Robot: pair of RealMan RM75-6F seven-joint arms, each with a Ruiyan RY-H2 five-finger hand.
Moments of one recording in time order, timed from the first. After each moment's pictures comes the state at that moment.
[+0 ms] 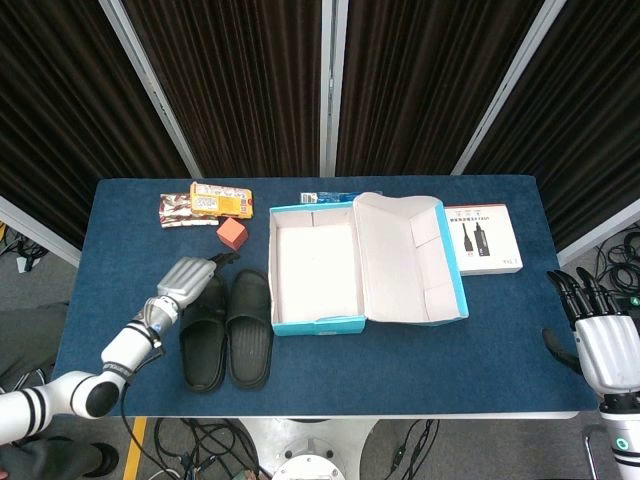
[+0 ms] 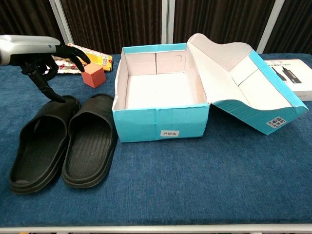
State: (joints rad) left arm -0.74 -1.31 -0.21 -1.62 0.97 0.71 0.21; right arm 0.10 -1.00 0.09 -1.69 -1.60 1.54 -0.06
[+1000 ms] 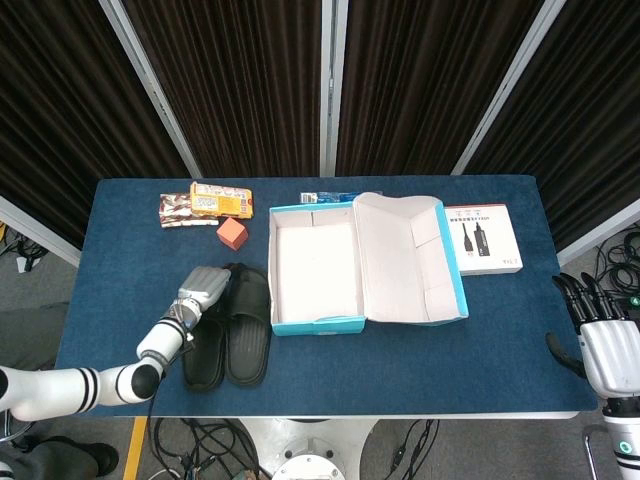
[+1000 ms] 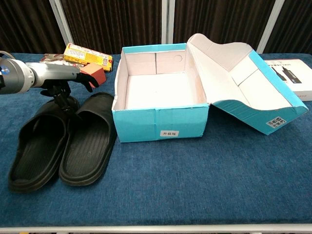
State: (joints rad) left arm -0.96 -1.44 -0.06 -1.54 0.52 0.75 0.46; right arm 0.10 -1.03 0.08 -1.65 -1.59 1.54 -0.02
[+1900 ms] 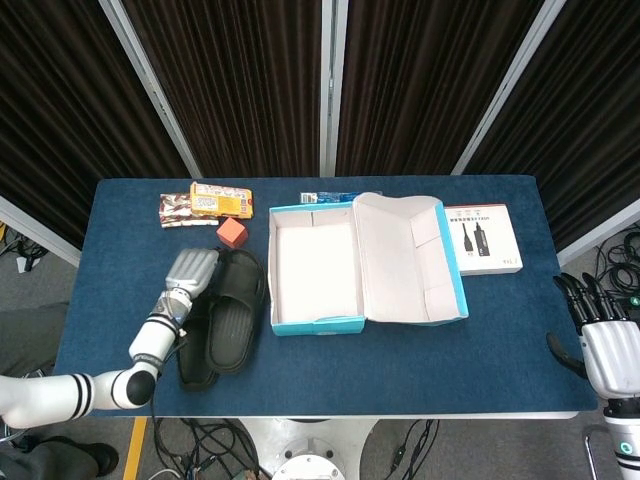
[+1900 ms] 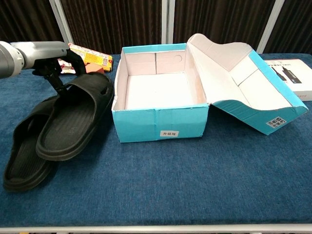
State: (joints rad) left arm -0.90 -1.42 -0.11 -1.58 0.64 0.97 0.43; right arm 0.09 -1.03 0.08 -1.63 -1.60 1.56 0.00
